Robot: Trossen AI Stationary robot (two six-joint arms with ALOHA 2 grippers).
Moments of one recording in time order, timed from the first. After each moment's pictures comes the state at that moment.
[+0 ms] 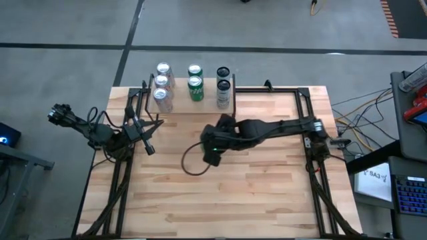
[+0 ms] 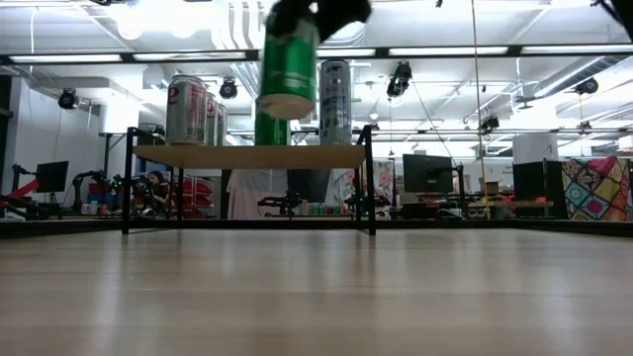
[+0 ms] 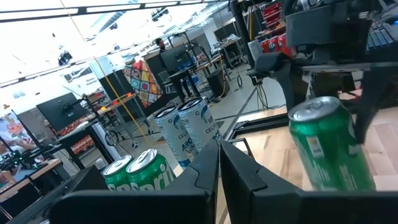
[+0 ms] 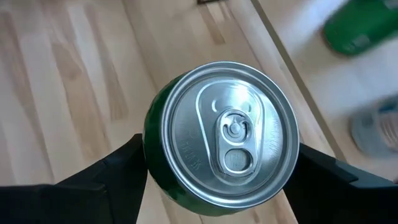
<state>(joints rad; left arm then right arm) -0.48 0.54 0.54 0.10 -0.95 0.49 0.15 2.02 2.15 -1.12 0.41 0.37</state>
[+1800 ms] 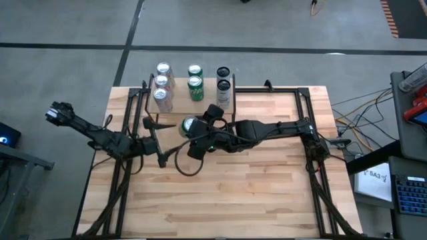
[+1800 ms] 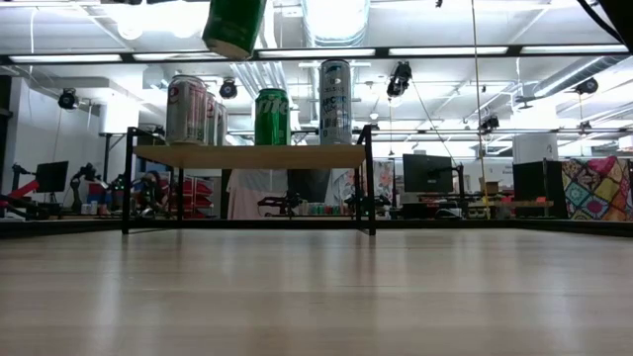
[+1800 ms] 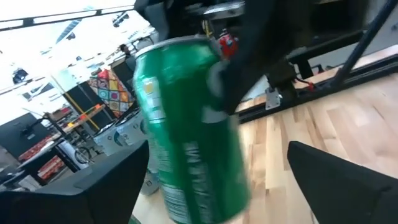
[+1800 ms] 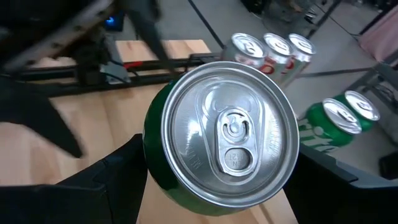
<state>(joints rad) -0.46 0.80 0.54 0.25 -0.80 0.49 0.17 2.11 2.36 -0.87 0.66 0.11</state>
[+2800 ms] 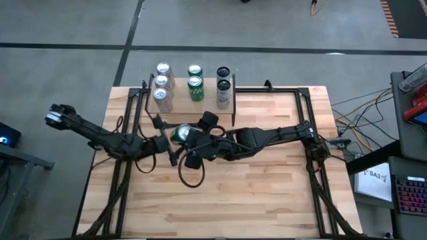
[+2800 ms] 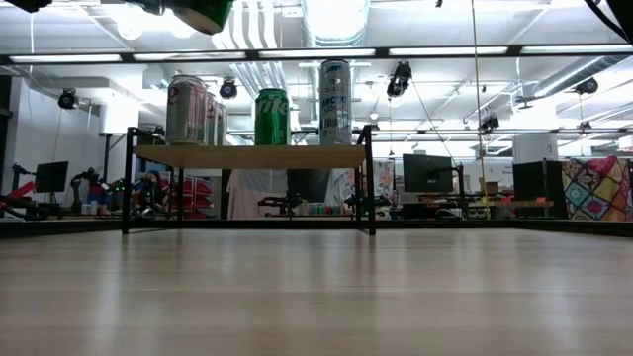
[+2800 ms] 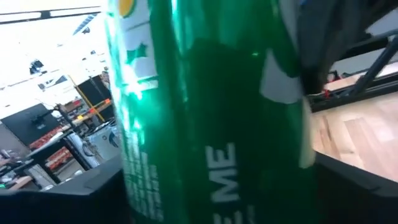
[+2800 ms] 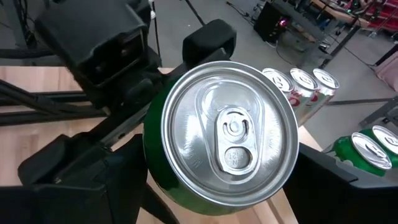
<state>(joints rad) -0.37 0.98 0.54 0.49 -0.76 0.48 0.22 2.11 2.34 -0.72 0.65 0.03</state>
